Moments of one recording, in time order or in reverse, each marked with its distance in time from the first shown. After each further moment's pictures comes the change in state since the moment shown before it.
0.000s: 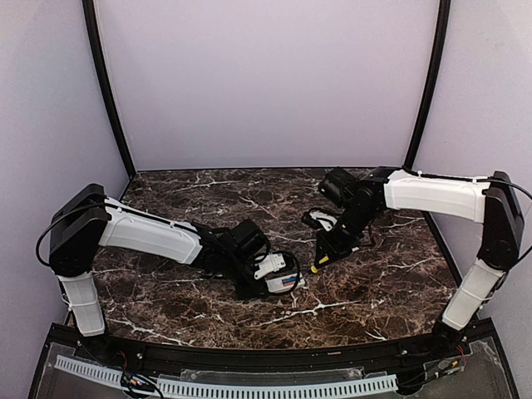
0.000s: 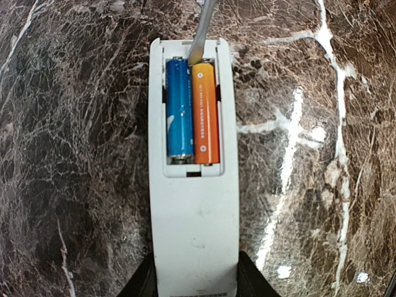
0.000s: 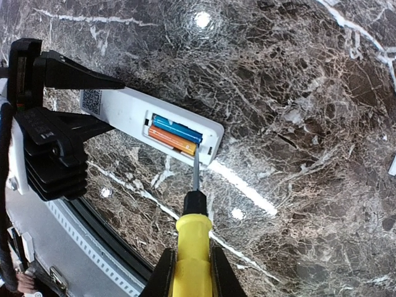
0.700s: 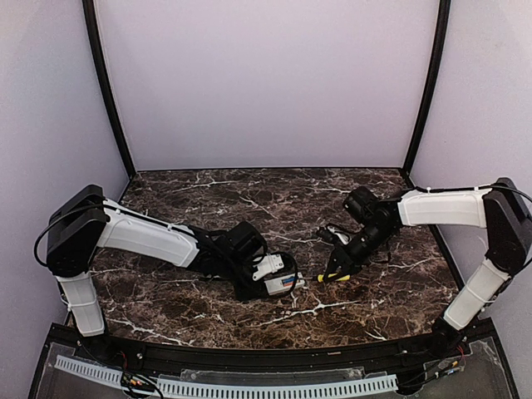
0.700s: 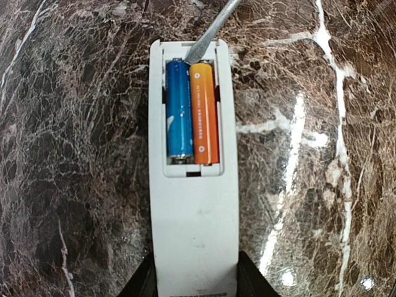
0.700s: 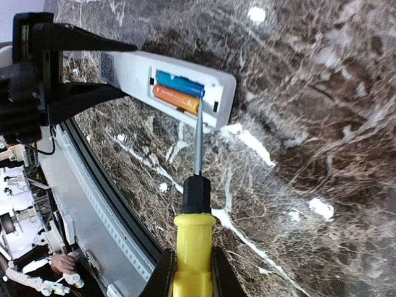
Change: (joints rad) left arm 0.000 -0.014 -0.048 0.069 -0.003 0.005; right arm -0.146 -0.079 -0.296 0.218 -0.312 -0.029
